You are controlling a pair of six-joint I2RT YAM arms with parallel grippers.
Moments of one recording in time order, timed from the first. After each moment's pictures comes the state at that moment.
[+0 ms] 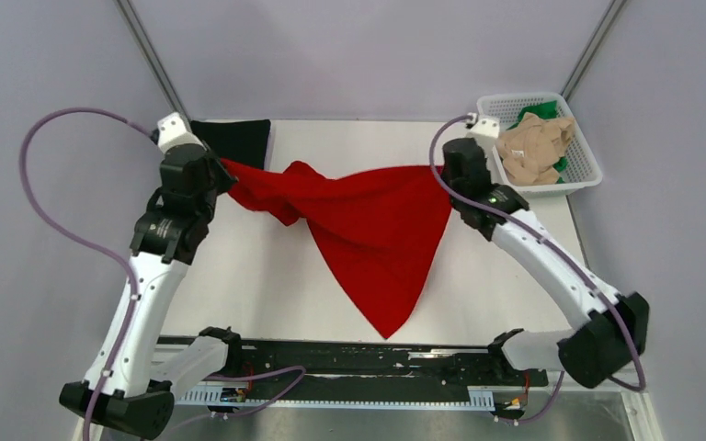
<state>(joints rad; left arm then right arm) -0.23 1.01 1.20 -0.64 -0.43 -0.52 0.52 1.39 1.17 -0.41 0.62 0.47</state>
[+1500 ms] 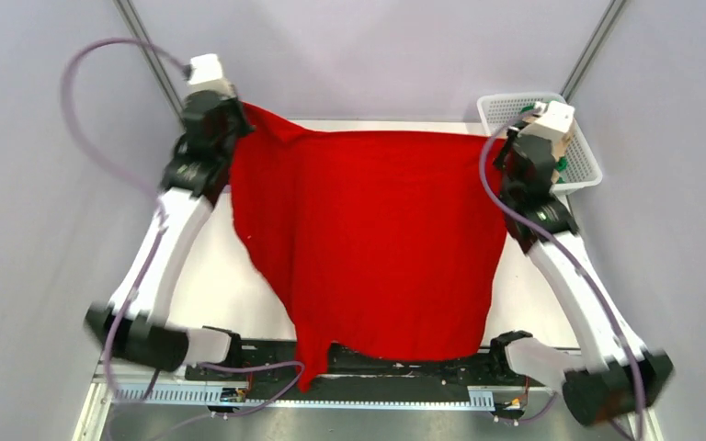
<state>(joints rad) -0.23 1.24 1.48 -0.31 -0.32 -0.21 0.32 1.03 1.18 -0.17 0.64 0.17</state>
